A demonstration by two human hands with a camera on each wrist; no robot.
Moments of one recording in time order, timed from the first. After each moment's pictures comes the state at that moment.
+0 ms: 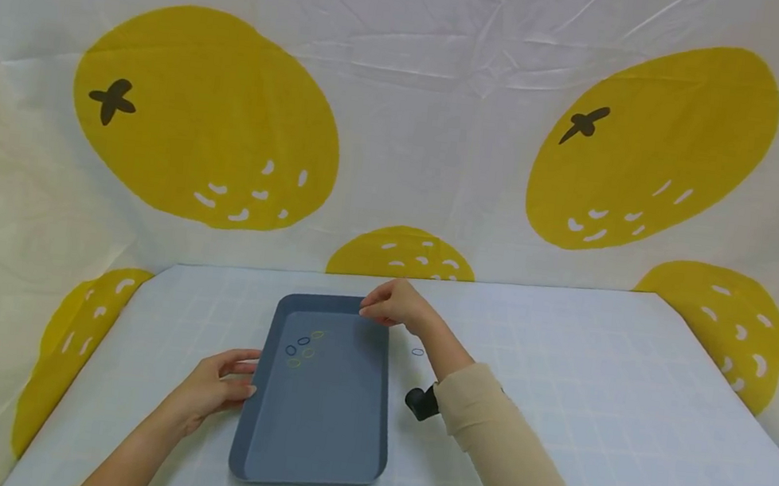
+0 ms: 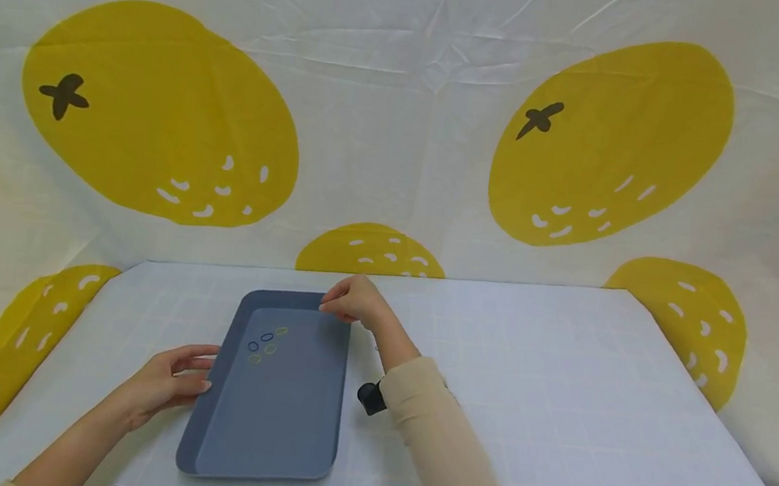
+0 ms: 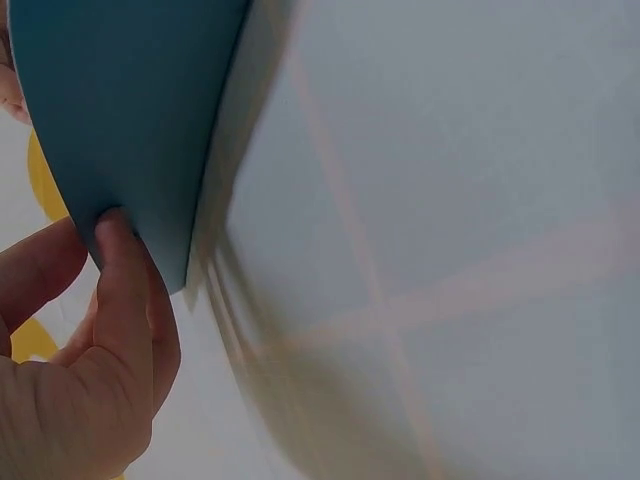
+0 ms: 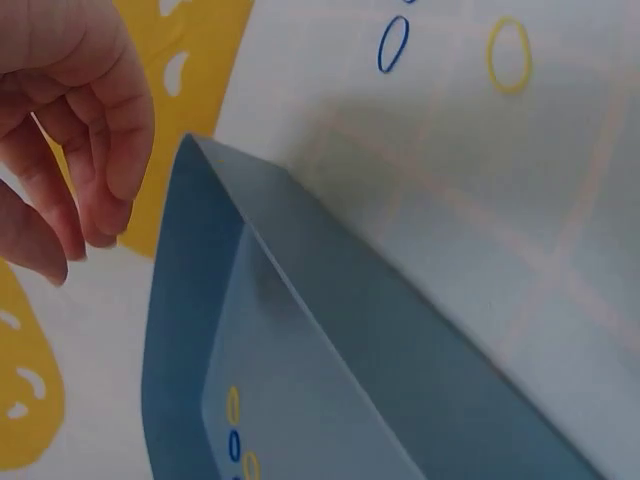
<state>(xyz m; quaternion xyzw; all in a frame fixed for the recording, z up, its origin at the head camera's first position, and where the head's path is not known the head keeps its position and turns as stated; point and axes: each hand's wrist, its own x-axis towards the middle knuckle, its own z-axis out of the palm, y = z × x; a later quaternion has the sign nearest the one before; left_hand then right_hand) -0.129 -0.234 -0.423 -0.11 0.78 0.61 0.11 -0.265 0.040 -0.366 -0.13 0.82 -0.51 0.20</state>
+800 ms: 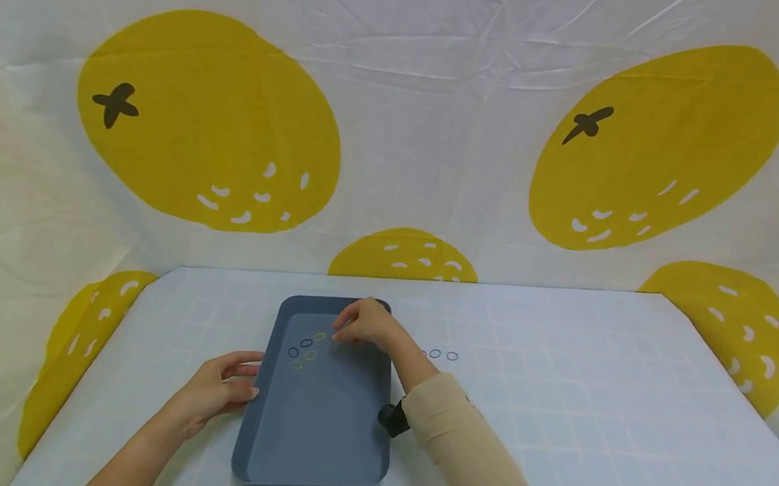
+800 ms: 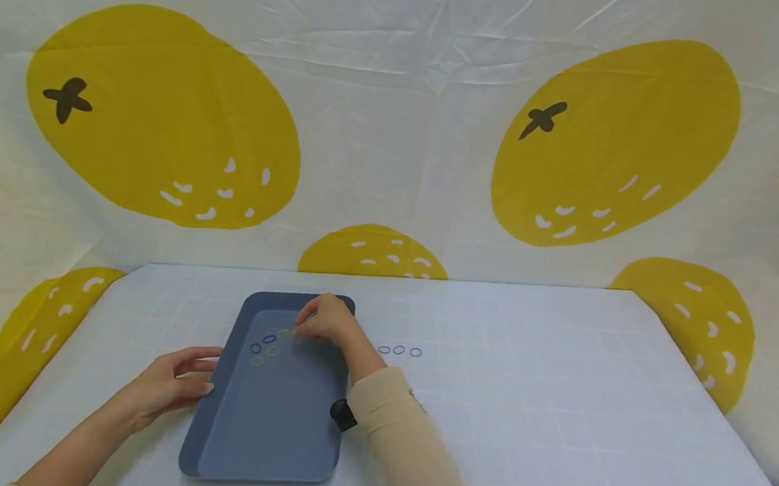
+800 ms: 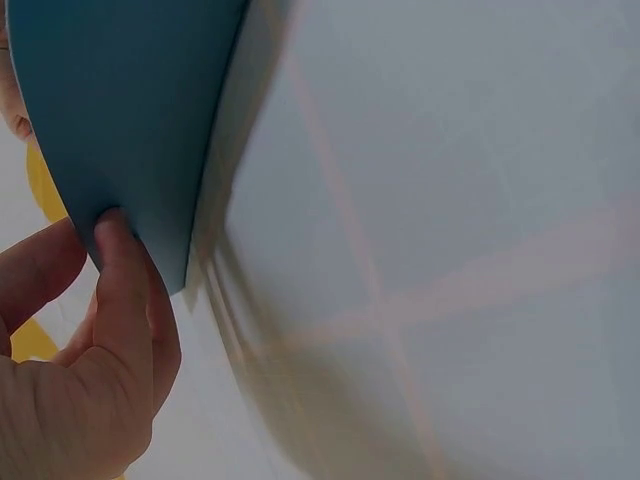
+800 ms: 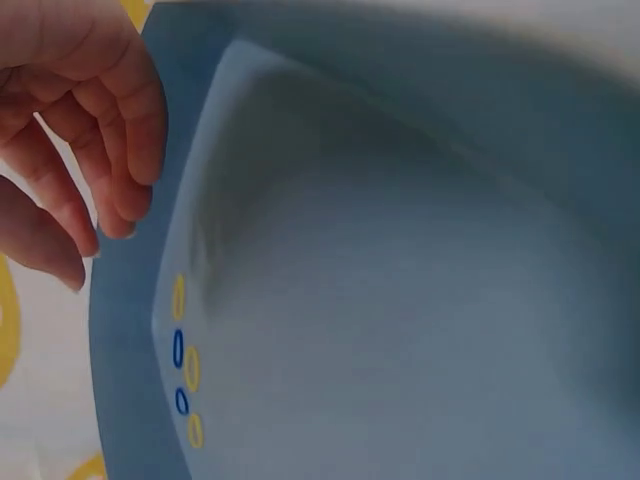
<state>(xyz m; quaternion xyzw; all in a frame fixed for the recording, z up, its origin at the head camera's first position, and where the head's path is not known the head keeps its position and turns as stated) -0.129 -0.233 -0.423 -0.11 0.77 0.62 0.11 -0.256 -0.002 -0.393 -0.18 0.85 -0.45 0.21</state>
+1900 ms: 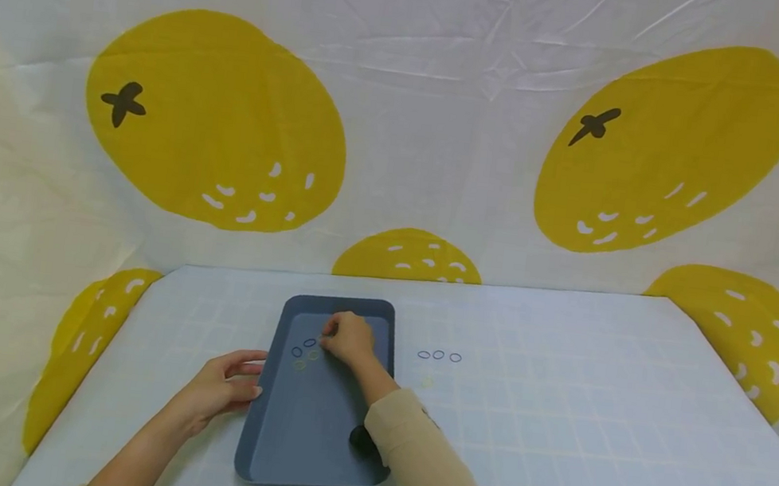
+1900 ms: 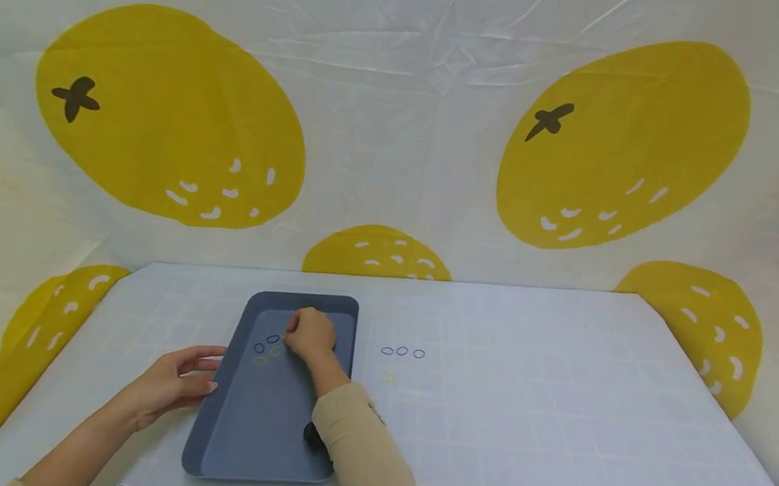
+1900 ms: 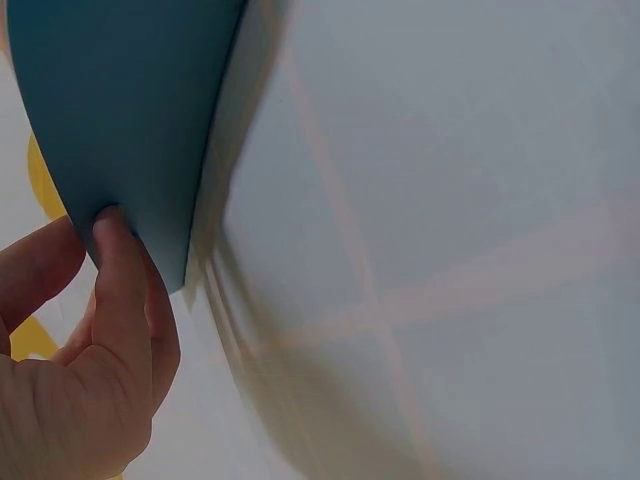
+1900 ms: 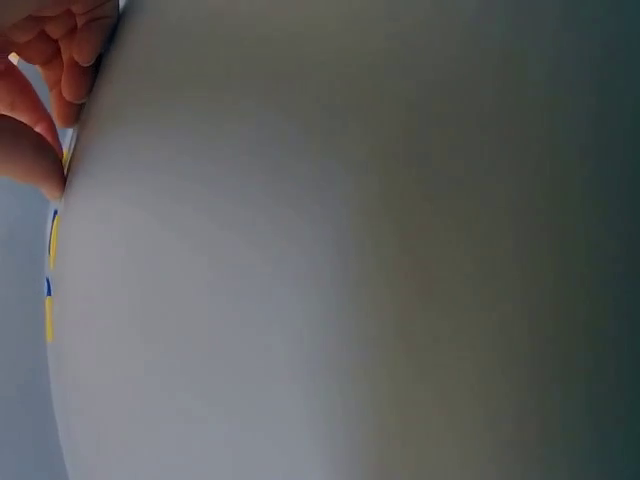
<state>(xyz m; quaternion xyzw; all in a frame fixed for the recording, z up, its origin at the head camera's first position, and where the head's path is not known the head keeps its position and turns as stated) -0.128 -0.233 -0.422 -0.11 0.77 0.62 0.11 -0.245 -0.048 -0.439 -0.15 0.94 -0.32 0.02</state>
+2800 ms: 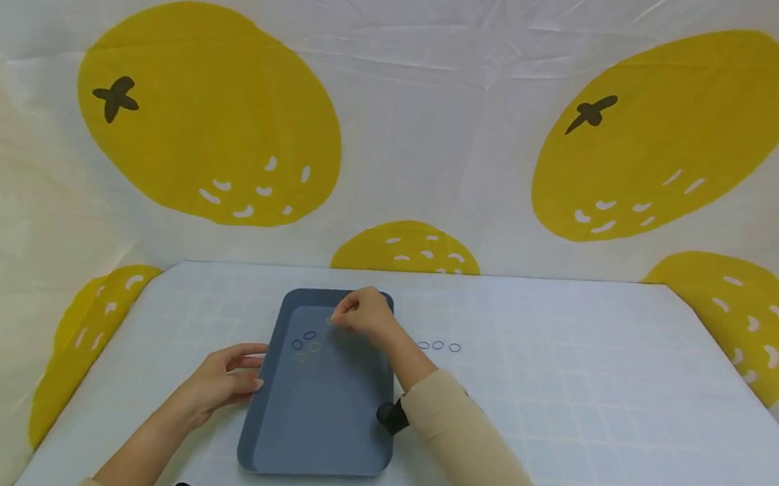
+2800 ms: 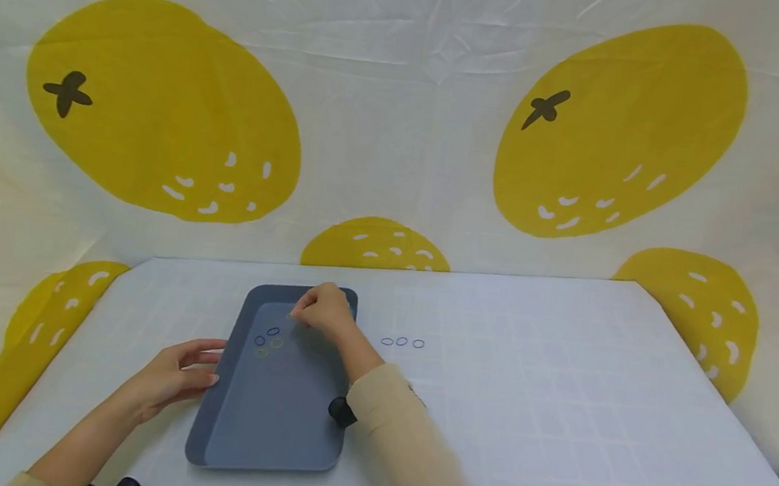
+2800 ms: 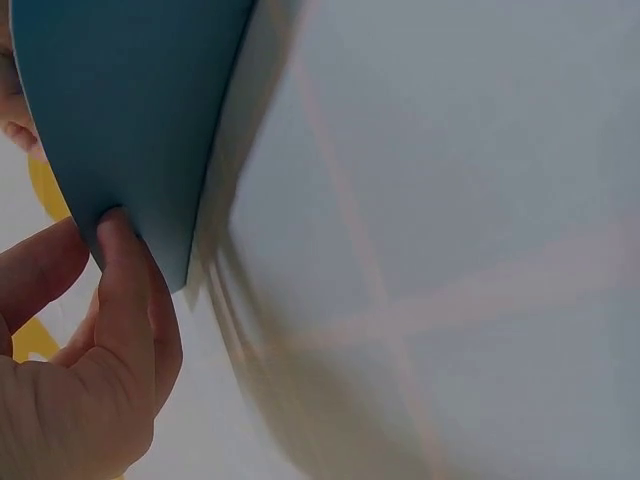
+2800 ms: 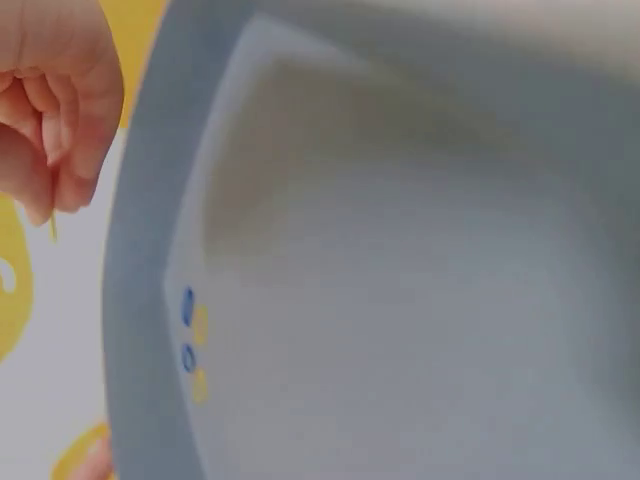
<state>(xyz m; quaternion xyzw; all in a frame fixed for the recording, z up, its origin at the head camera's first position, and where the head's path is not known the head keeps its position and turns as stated) -0.129 -0.233 -0.418 -0.10 0.77 0.62 0.12 -0.244 -0.009 -0.388 -0.16 0.84 -0.50 0.15</state>
